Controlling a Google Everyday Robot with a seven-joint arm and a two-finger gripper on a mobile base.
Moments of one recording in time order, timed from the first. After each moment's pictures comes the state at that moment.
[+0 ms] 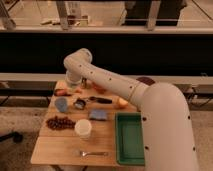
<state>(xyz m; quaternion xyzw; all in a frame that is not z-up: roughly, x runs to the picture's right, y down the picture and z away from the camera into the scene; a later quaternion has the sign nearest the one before) -0.204 -0.012 0.820 -0.23 -0.20 -0.02 0.95</state>
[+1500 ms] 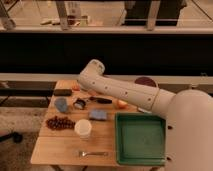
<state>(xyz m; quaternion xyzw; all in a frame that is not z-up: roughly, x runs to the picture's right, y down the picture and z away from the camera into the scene) -0.119 -0.014 0.837 -0.13 -0.12 0.17 0.97</state>
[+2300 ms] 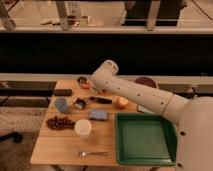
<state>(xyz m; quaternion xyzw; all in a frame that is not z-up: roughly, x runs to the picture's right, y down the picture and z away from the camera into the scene) -0.059 -0.024 0.849 -0.12 -0.12 0.20 0.97</state>
